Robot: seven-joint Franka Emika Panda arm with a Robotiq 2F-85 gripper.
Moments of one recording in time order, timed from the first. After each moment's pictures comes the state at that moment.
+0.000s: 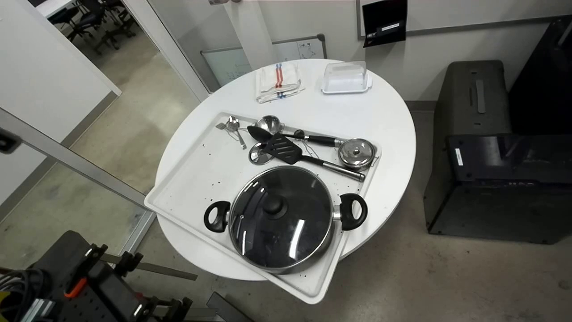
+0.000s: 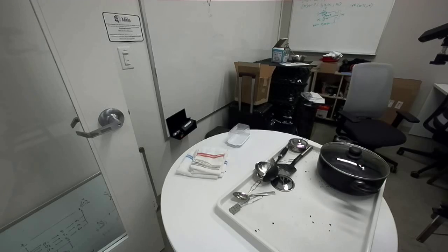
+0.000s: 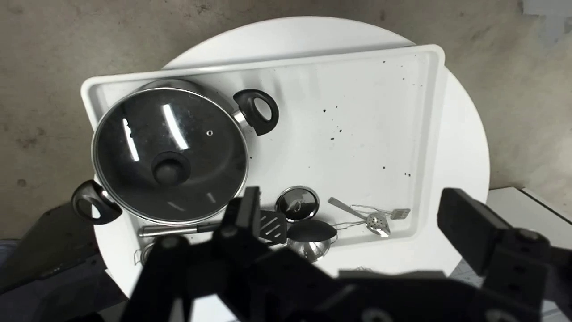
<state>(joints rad) -0.03 -0.78 -0.14 -2.75 0.02 2.08 -0.09</state>
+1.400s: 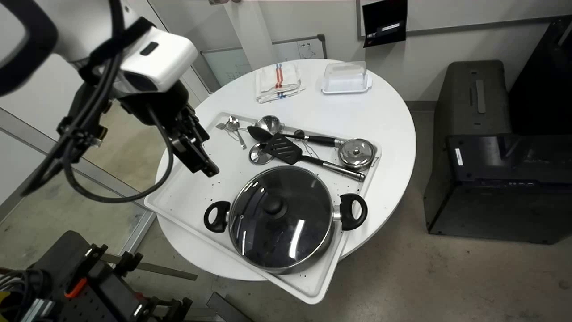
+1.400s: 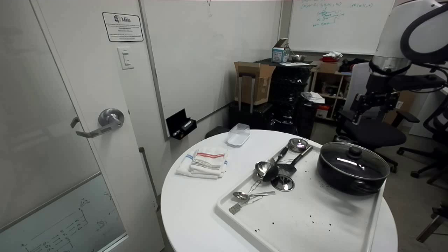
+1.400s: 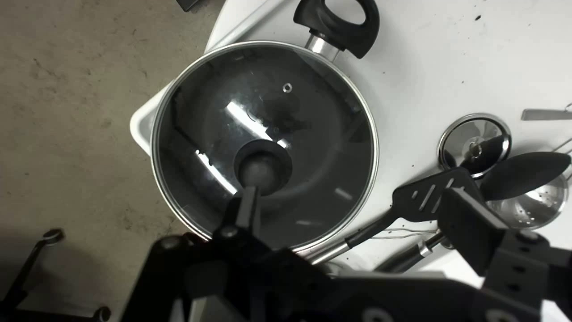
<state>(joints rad) -0.16 0.09 -0.10 -2.44 -0.03 2.55 0.39</state>
